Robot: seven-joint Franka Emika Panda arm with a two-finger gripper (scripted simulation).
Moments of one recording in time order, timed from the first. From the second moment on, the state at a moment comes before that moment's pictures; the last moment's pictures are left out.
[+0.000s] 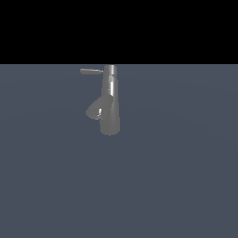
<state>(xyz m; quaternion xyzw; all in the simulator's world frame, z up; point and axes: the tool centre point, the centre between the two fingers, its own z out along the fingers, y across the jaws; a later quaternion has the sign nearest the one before) 0.000 0.077 0.450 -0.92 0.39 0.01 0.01</state>
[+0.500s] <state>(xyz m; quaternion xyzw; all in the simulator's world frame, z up) 0.062 0.093 0.406 -0.87 0.49 0.02 0.01</state>
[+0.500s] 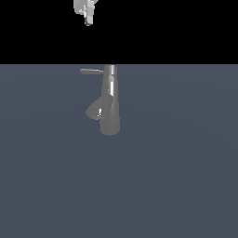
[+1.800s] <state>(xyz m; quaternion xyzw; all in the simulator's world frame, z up) 0.169 0.132 0.253 -0.70 0.72 0.03 -0.01</state>
